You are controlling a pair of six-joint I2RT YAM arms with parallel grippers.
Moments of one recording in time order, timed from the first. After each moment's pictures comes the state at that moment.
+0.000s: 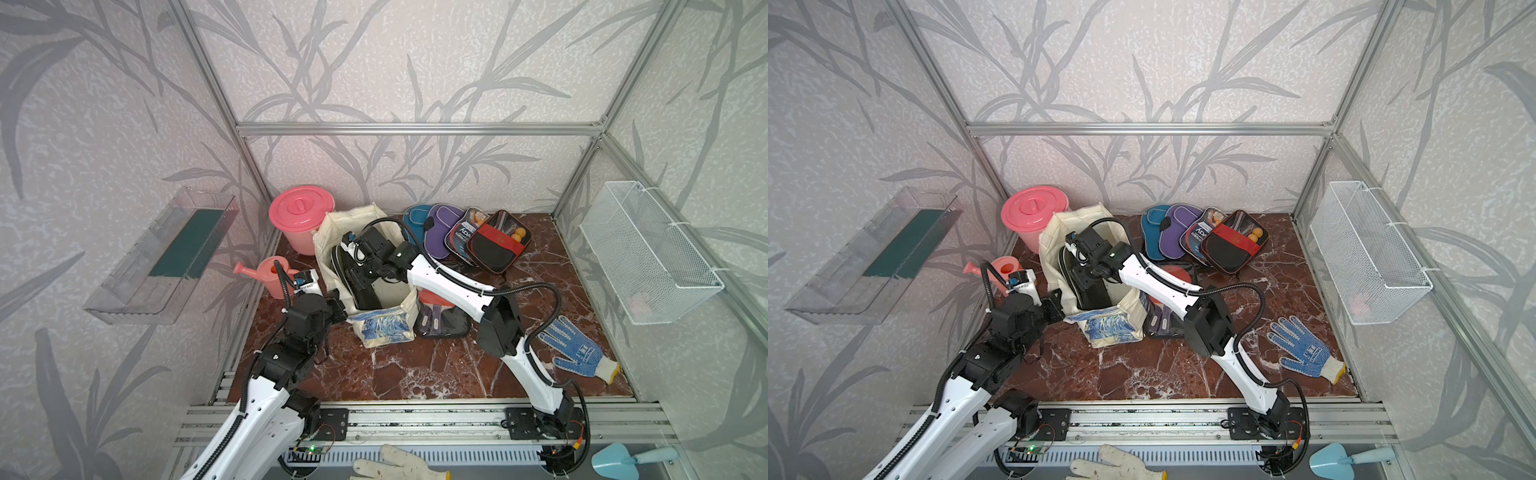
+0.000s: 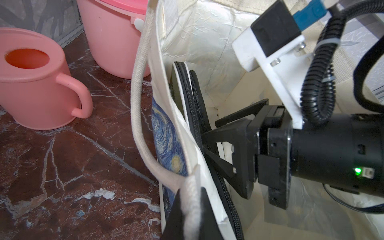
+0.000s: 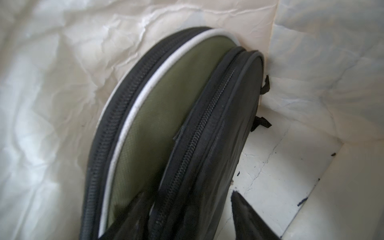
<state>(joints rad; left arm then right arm) -0.38 0.63 0.57 -0.38 -0.25 -0.58 0.93 2.37 2.33 -0.78 -0.07 0.16</state>
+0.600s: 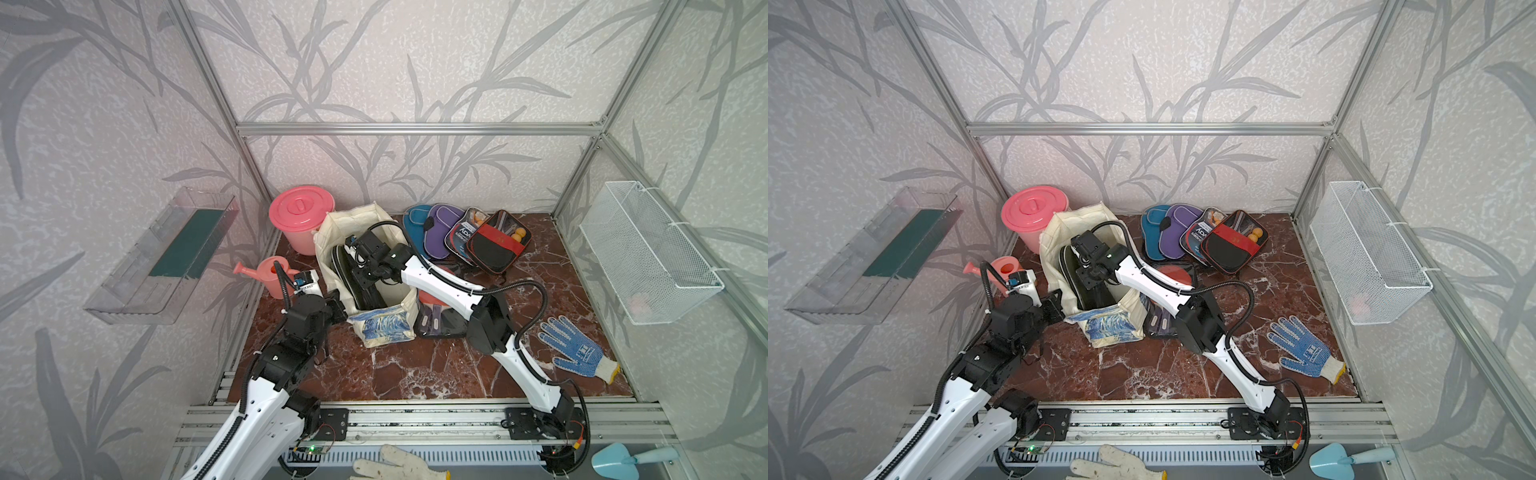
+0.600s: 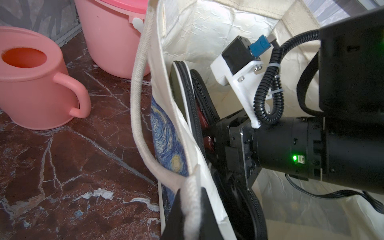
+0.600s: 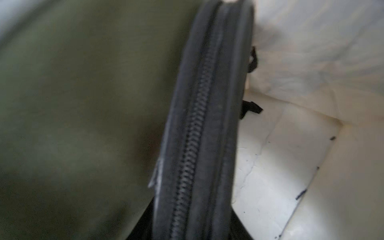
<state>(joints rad) -0.38 0.62 0.57 -0.38 -0.24 -0.58 0.91 2.47 2.41 -0.84 0.00 0.20</state>
